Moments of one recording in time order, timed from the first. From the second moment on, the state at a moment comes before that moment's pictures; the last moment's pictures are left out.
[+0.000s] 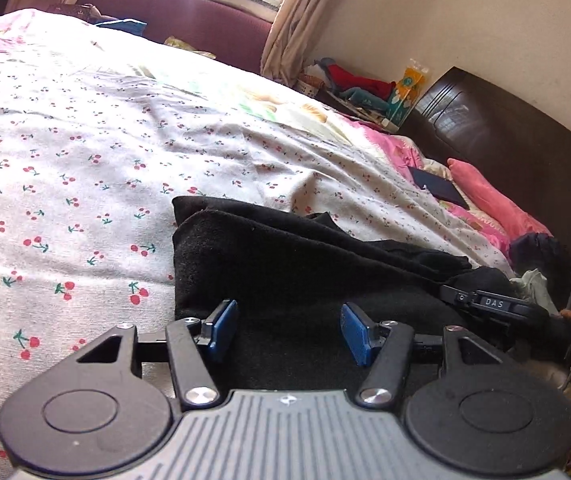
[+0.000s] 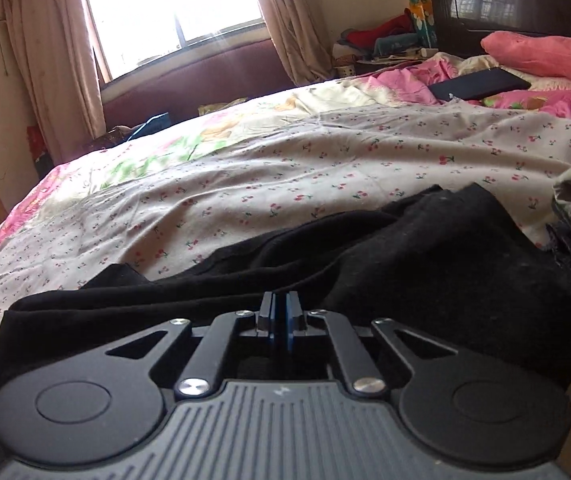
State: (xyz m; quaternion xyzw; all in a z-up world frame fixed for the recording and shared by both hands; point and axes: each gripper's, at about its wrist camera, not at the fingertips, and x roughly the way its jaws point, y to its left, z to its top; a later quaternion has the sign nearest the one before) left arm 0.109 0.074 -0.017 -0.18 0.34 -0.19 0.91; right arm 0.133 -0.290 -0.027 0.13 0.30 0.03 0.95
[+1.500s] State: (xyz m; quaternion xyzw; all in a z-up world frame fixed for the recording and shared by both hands) left arm 0.122 0.104 -0.044 -0.27 0.39 -0.16 0.86; right arm 0.244 -0.070 0.031 -0.04 0.40 0.26 0.88
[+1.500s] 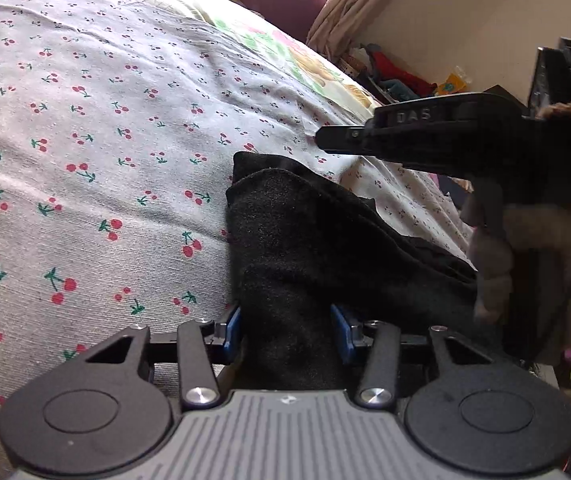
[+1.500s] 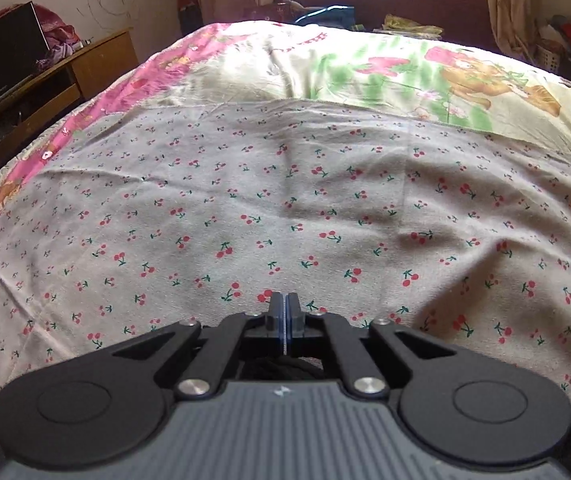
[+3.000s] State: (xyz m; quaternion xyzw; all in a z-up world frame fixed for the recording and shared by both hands) left arm 0.059 -0.059 0.016 -0.04 0.31 -0.29 0.91; right arm 0.185 -0.271 0.001 0.27 0.37 0.26 0.85
